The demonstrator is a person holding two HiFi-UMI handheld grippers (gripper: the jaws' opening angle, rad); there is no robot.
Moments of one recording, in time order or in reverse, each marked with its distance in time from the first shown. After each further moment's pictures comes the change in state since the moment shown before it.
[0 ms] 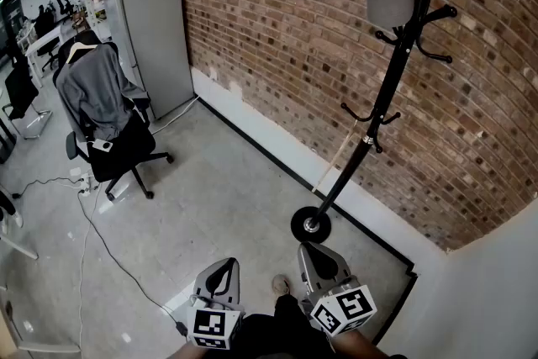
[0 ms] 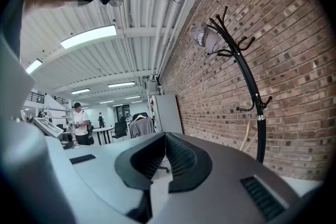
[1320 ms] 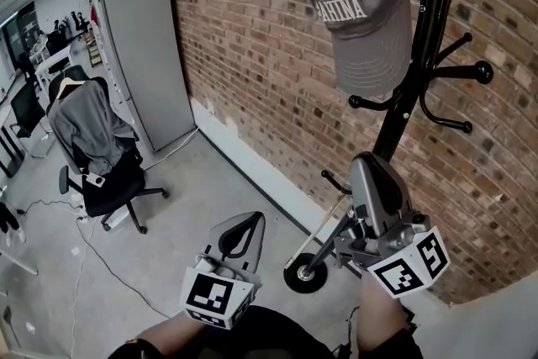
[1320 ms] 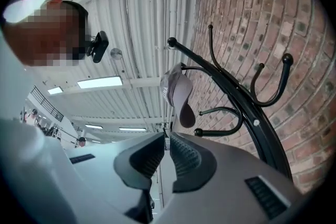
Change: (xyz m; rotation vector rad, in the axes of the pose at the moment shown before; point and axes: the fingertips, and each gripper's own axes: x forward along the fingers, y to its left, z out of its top) left arm 0.318 -0.072 0.239 0.080 -0.231 -0.123; right arm 0.122 -0.270 0.324 -0.054 -0.545 0.223
